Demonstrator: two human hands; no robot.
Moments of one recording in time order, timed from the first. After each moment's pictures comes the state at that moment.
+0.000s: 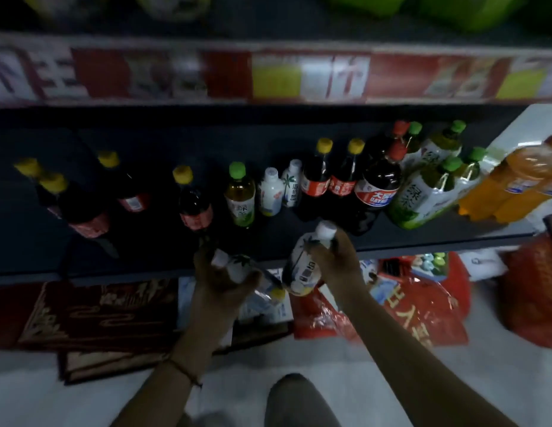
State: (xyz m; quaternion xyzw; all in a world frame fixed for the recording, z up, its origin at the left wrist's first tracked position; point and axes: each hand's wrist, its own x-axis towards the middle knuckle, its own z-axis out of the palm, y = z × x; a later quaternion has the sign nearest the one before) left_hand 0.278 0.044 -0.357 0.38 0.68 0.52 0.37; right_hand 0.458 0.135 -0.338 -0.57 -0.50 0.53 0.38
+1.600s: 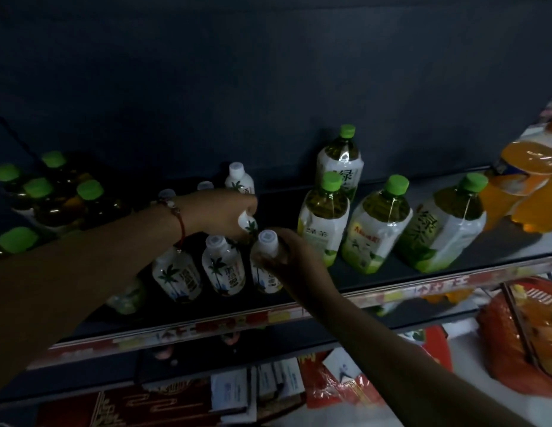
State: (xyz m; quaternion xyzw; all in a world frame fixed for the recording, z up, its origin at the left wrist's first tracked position) left_hand 0.186 0.255 0.119 0.78 0.62 -0.07 0.04; right_hand 0.377 0.202 0.032 -0.46 -0.72 0.40 0.34
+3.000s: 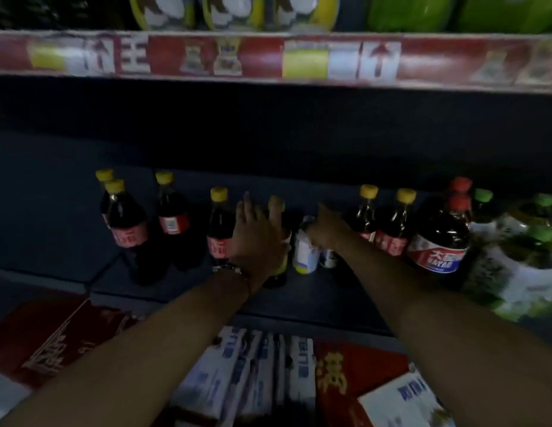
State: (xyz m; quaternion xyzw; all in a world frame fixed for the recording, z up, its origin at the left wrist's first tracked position) left_hand 0.253 0.197 -0.379 0.56 0.81 0.08 -0.16; right_hand 0.366 0.312 -0.367 -0.49 -0.81 0.29 0.16
